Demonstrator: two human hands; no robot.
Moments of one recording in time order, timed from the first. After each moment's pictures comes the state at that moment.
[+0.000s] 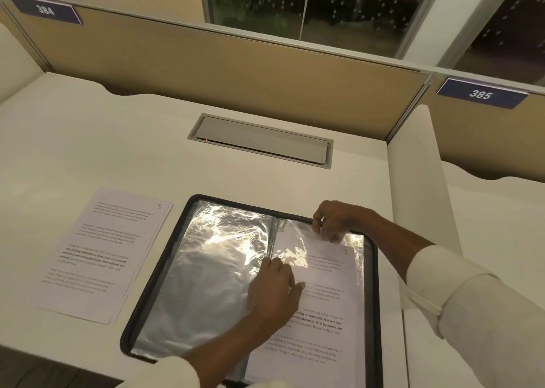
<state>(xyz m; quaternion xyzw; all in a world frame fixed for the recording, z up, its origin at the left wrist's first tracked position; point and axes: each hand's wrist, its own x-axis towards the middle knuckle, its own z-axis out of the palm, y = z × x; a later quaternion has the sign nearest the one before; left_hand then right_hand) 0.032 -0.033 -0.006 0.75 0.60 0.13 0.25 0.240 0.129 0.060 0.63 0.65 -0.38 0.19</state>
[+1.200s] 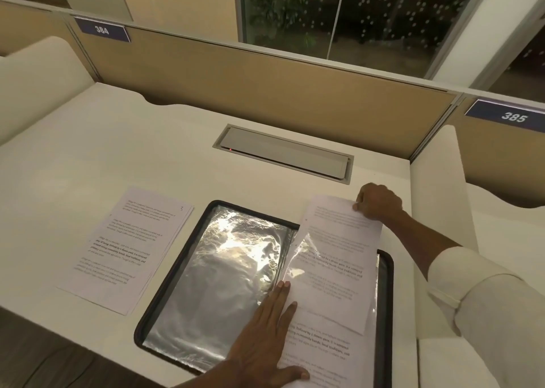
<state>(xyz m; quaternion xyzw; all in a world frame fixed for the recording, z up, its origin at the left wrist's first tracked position) -0.016 -0.095 -0.053 0.88 0.43 0.10 0.18 0.295 0.181 0.057 0.77 0.62 -0.17 0.03</state>
